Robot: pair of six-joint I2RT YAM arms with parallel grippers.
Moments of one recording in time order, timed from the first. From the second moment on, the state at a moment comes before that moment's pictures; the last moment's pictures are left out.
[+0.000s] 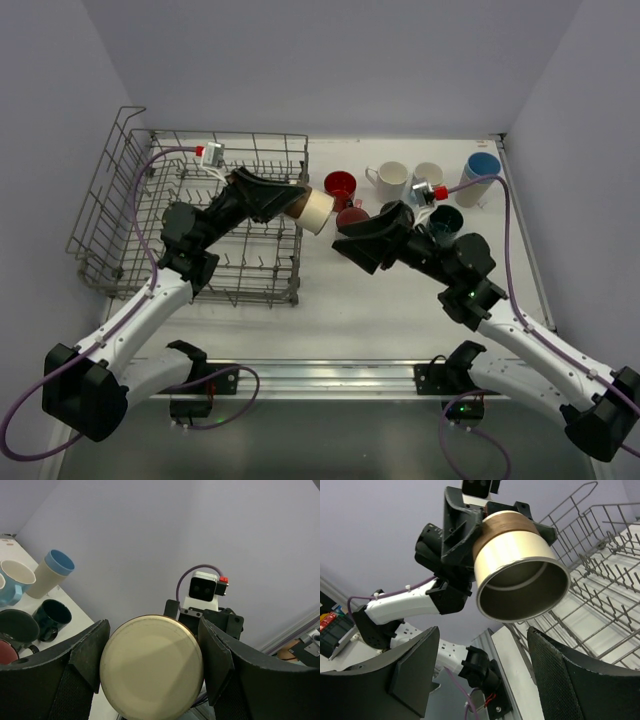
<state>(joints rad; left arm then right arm) -0.43 1.05 0.77 0.72 0.55 -1.15 0.72 0.87 0.70 0.47 -0.41 0.81</state>
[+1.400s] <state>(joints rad) -0.58 0.68 0.98 -0.23 -0.12 -0.32 0.73 1.07 0.84 -0.61 0.02 0.53</state>
